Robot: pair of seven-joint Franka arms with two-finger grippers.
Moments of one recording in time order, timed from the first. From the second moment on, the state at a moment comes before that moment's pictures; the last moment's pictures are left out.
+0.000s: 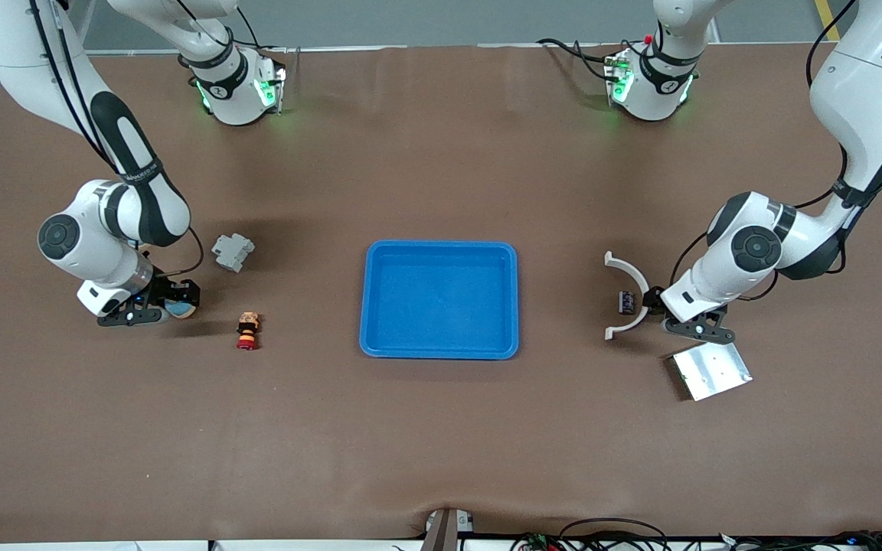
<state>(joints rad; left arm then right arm) 0.59 0.61 -0.69 -2.07 0.72 2.48 -0.33 -0.02 0.43 -0.09 -2.22 0.12 2.67 -0.29</state>
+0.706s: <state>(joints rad) 0.69 0.57 -0.92 -1.89 0.62 2.14 -0.32 -0.02 0.45 -0.09 -2.22 0.16 2.69 -0.29</state>
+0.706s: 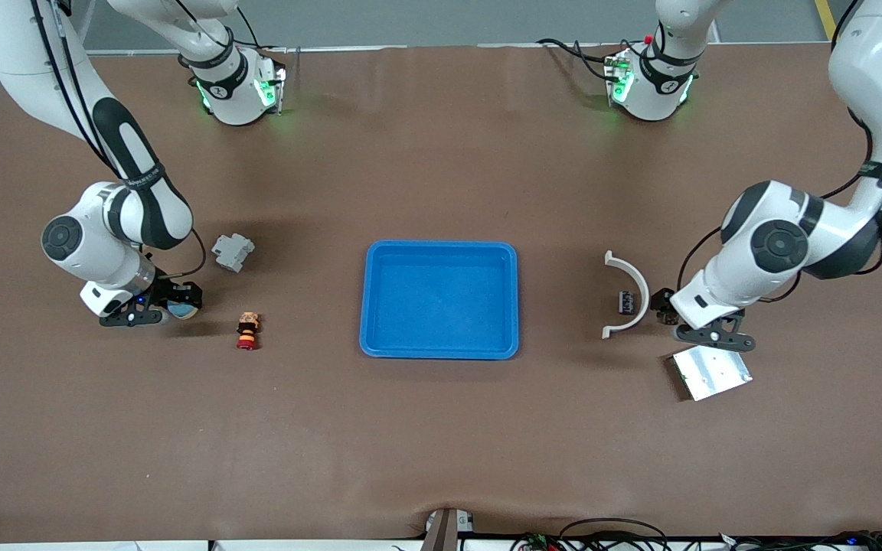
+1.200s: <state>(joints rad) 0.82 0.55 -1.11 -1.70 0.47 1.82 -0.31 -0.02 0.45 -0.08 -2.22 0.18 2.69 -0.29</state>
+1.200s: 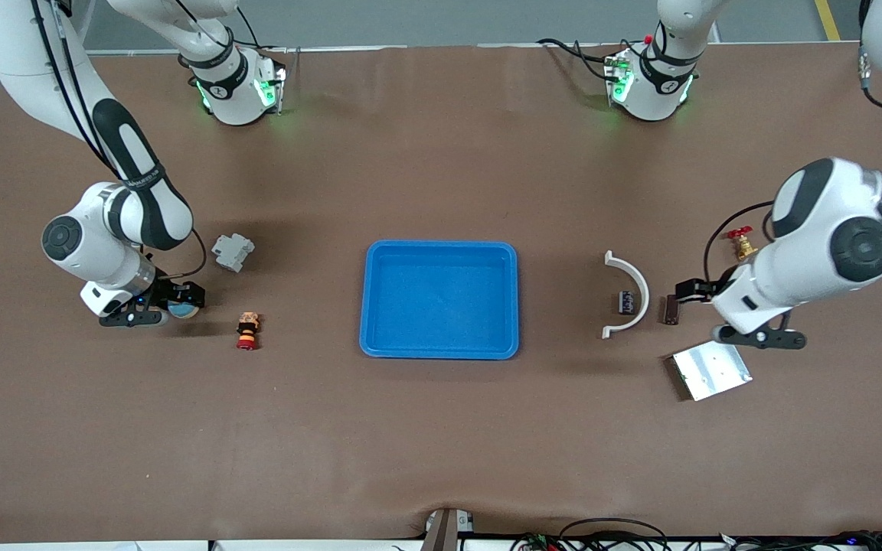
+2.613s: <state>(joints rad) 1.10 0.54 -1.44 -1.54 0.40 1.67 -0.45 0.08 0.30 -0.08 -1.67 0.03 1.94 -0.08</state>
